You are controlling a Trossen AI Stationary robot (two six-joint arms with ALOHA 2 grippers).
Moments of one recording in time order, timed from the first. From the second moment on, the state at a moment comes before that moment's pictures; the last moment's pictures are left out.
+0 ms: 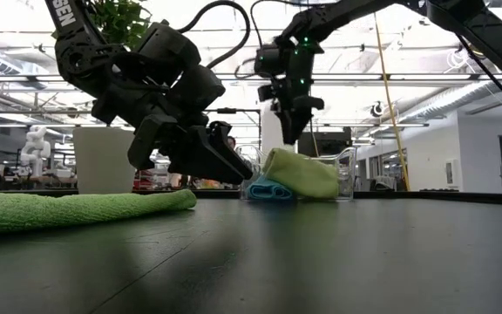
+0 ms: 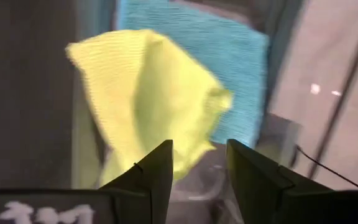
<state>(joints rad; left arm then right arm) 0.01 1.80 0.68 0.56 0.21 0.34 -0.58 2.10 1.98 -1.21 0.05 -0.82</state>
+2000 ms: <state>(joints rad) -0.05 1.78 0.68 0.65 0.13 0.20 0.16 1.45 0.38 0.86 -0.13 -0.08</state>
